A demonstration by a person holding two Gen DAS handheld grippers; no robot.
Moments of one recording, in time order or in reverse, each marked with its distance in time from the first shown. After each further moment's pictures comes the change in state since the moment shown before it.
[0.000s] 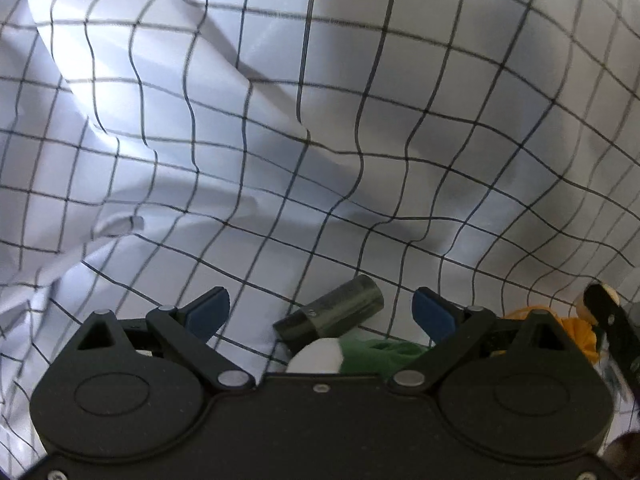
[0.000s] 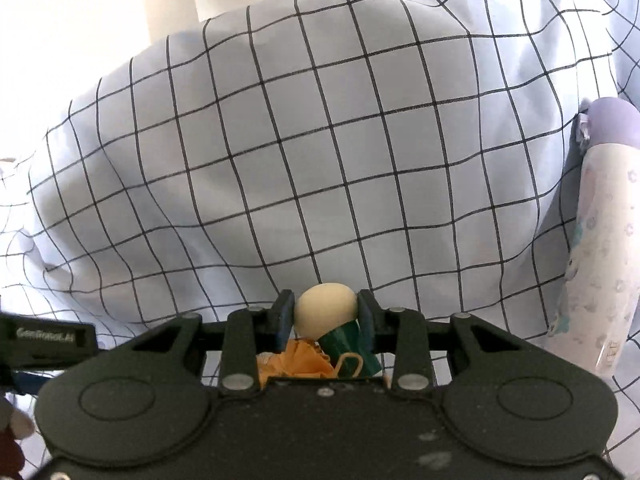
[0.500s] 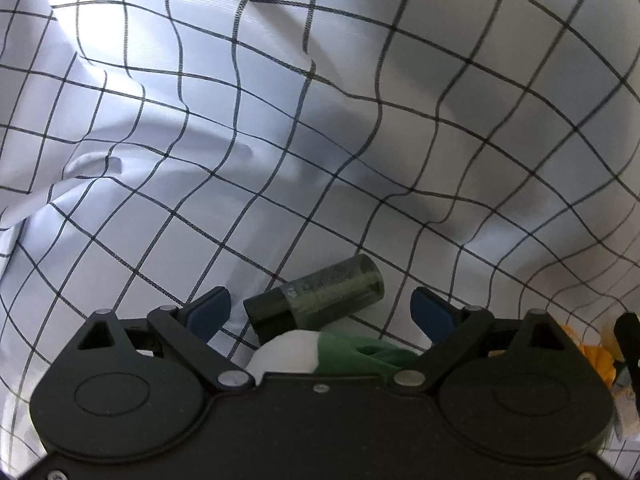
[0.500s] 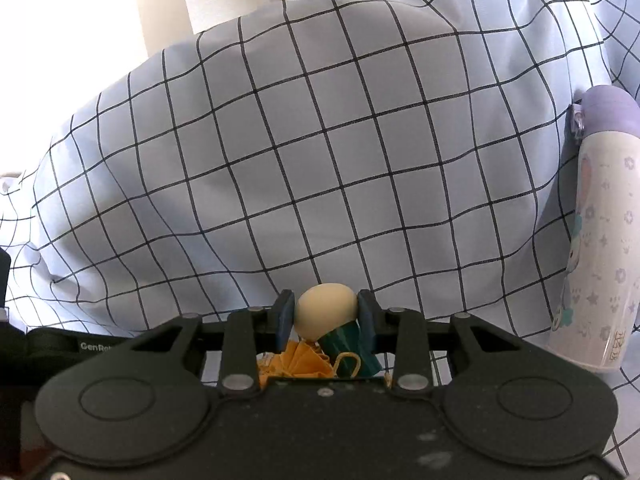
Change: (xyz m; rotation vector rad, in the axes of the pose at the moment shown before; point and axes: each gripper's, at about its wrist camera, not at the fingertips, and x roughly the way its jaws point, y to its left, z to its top) left arm 0.037 -0.010 -0.006 -0.125 0.094 0.050; right arm -0.003 -0.015 -0.006 0.035 -0.026 0.021
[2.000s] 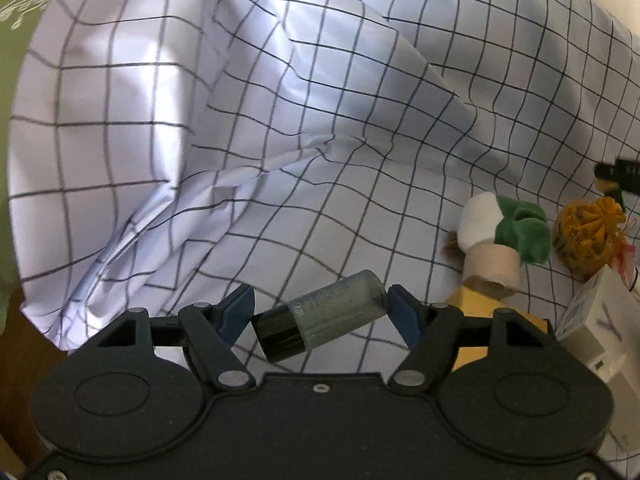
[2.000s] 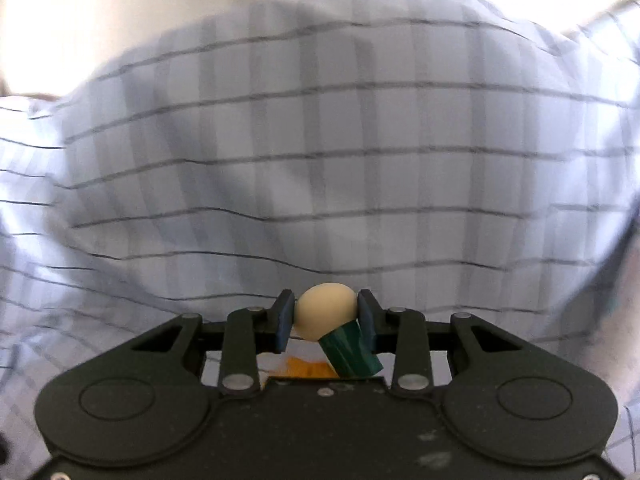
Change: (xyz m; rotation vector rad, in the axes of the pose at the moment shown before) left arm -0.126 0.130 -0.098 0.147 -0.233 0.052; right arm 0.015 0.061 0.032 -0.247 0.131 0.062
